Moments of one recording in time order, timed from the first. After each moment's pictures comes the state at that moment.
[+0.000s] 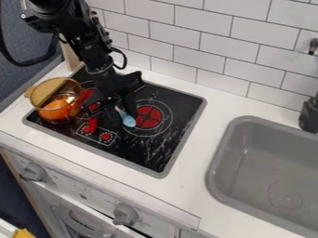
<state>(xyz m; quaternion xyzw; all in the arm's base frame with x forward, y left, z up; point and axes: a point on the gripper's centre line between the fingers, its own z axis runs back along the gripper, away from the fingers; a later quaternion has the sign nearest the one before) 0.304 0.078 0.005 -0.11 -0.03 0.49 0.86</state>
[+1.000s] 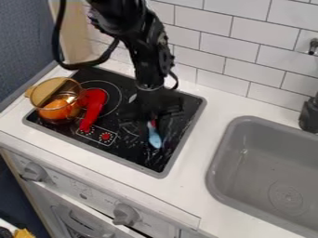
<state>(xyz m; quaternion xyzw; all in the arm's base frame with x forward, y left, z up) 0.309 0.024 -0.014 0.00 -0.04 0.36 0.93</state>
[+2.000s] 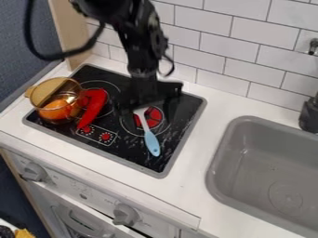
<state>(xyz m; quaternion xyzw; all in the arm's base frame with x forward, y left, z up) 0.306 0.023 0.038 -0.02 -0.09 0.36 0.93</state>
